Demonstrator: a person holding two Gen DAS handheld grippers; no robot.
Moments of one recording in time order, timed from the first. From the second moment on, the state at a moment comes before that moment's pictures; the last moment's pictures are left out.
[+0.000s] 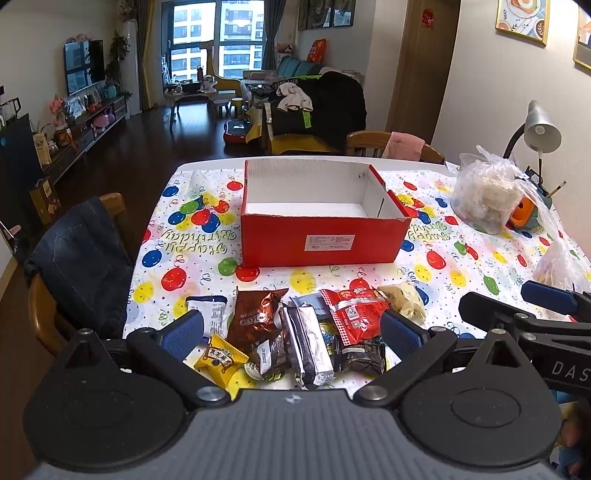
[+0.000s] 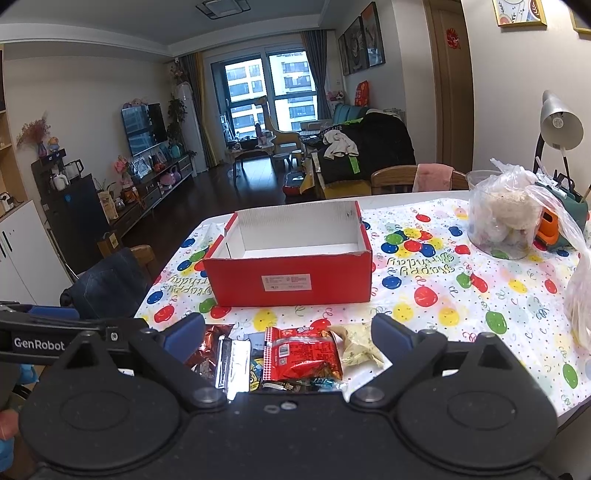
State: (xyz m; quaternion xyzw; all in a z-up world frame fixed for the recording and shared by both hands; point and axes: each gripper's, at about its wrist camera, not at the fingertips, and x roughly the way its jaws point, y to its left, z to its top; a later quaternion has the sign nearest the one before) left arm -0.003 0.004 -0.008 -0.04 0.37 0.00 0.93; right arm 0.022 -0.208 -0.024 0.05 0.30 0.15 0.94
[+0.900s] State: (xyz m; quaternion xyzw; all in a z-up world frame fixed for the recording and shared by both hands) left arm 0.000 0.004 -0.013 -0.04 0.38 -0.01 0.92; right arm 0.019 -0.199 -0.024 0.04 0.31 0.14 0.94
